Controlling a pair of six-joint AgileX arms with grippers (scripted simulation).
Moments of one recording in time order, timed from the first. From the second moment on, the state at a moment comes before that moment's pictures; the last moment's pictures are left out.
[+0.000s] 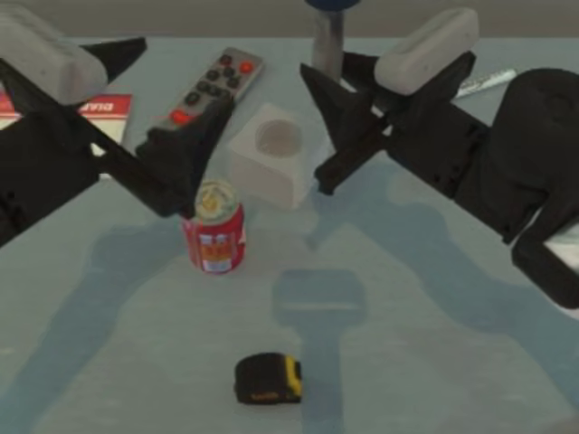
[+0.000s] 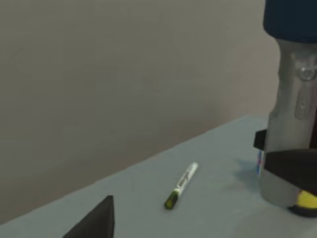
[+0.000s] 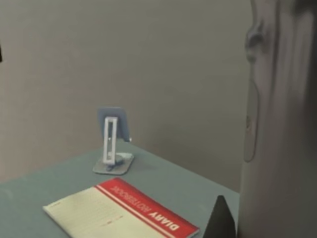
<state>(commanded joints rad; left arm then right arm) -0.38 0.99 0.57 0.39 0.39 0.02 0.63 1.60 0.76 0.89 -0.15 0.03</state>
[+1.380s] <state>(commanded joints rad) -0.58 1.55 0.96 0.56 0.33 0.01 0.63 1.60 0.76 0.89 -0.15 0.03</state>
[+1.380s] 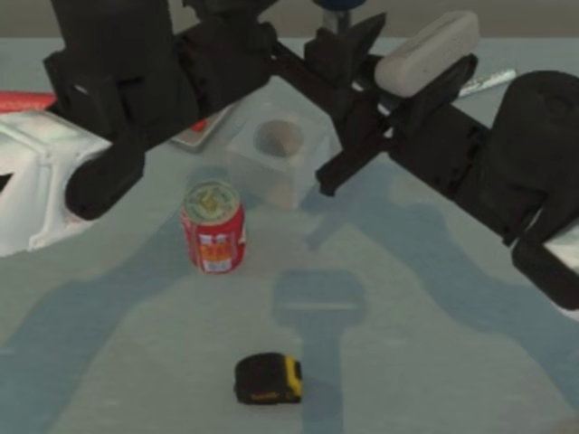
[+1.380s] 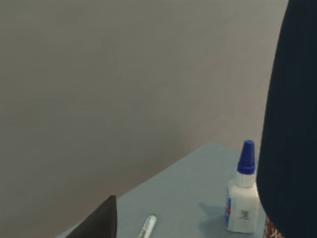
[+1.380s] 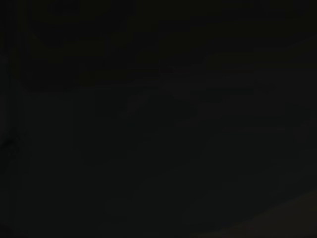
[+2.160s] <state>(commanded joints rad) -0.58 1.55 0.96 0.56 0.33 0.01 0.63 1.60 0.76 0.89 -0.15 0.03</state>
